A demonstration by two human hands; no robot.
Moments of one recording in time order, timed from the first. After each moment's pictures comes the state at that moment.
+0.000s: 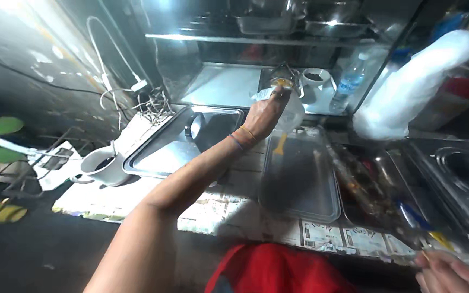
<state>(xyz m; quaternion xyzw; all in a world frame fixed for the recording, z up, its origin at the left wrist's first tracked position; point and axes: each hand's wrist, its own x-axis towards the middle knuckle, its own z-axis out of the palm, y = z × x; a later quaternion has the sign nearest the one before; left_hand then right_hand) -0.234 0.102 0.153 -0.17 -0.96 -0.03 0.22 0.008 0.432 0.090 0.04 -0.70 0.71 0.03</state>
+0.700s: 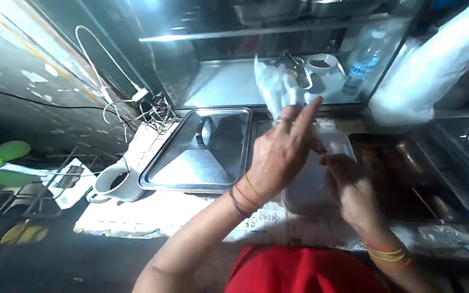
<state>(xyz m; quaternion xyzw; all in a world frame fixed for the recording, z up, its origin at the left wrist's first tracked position) -0.130 0.092 0.153 -0.25 -0.87 -0.22 0.37 -0.109 0.256 0.089 0.07 -0.70 0.70 0.11</state>
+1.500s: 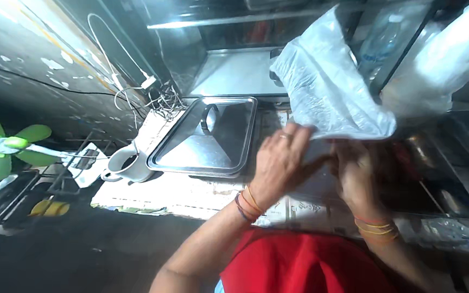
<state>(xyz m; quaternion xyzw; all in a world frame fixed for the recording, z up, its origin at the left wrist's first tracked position) -0.102 0.105 0.112 -0.20 -0.89 -0.22 0.34 -0.123 0.256 0.082 0.06 -0.67 0.72 0.14</state>
